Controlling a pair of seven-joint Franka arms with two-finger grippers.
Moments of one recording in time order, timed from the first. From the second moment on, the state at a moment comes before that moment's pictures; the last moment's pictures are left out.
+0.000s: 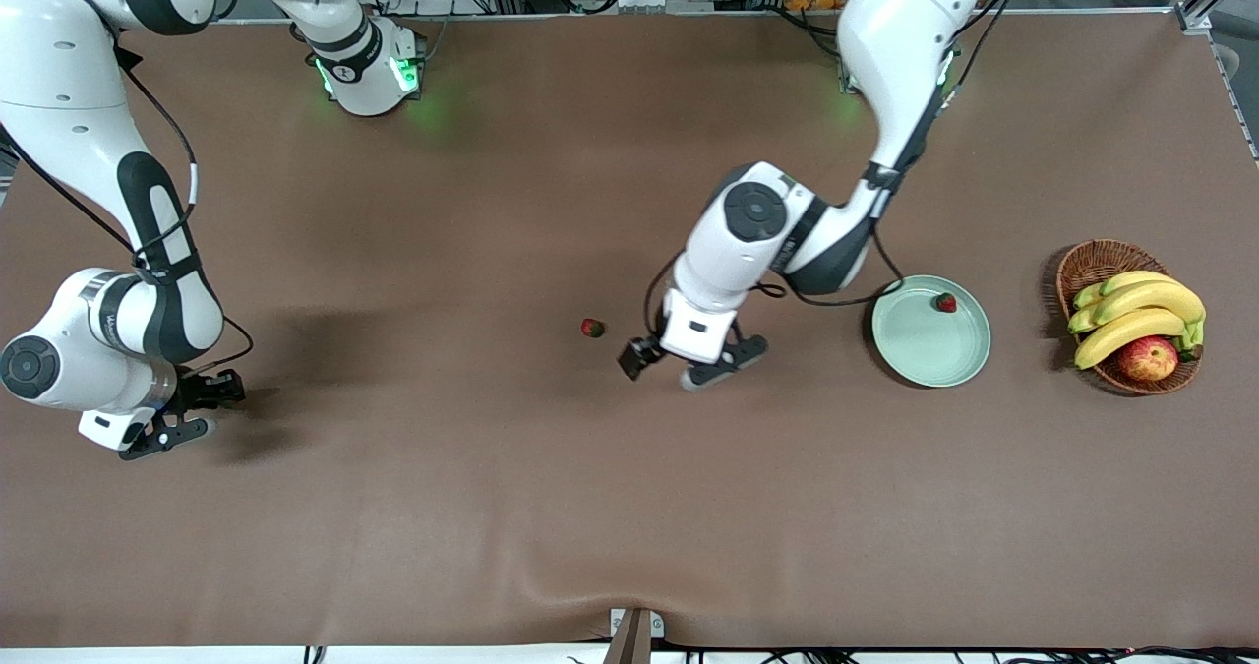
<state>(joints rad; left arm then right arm) -0.56 0.68 -0.17 -1.54 -0.03 2.55 -1.16 -0.17 0.72 -0.08 -1.64 -0.01 2.27 -0.58</state>
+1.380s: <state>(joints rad) -0.75 0.92 -0.13 -1.41 -0.03 2.59 -1.17 -0.04 0.71 0.01 -1.58 0.03 2.20 -0.33</state>
